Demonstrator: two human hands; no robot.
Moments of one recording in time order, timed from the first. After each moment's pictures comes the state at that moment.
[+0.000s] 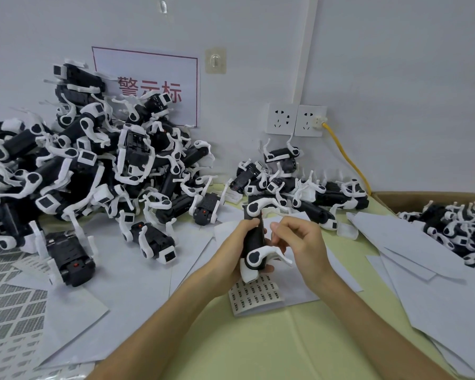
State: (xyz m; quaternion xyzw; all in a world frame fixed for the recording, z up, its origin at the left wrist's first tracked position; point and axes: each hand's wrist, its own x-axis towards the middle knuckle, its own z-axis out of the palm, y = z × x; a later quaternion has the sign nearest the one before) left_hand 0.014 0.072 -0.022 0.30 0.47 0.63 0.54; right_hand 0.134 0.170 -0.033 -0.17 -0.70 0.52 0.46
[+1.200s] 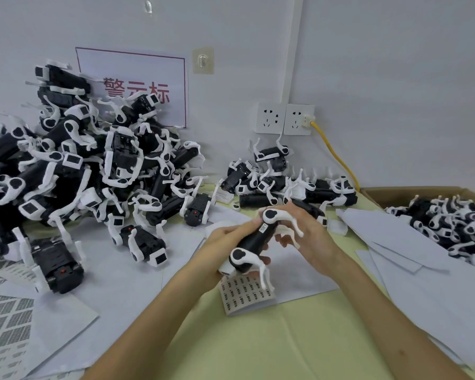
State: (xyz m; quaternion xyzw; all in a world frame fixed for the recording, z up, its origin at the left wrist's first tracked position) left_hand 0.006 0.067 -0.013 0.34 0.52 0.58 0.53; right_hand 0.157 0.204 -0.020 -0.16 -0.67 0.65 0.31
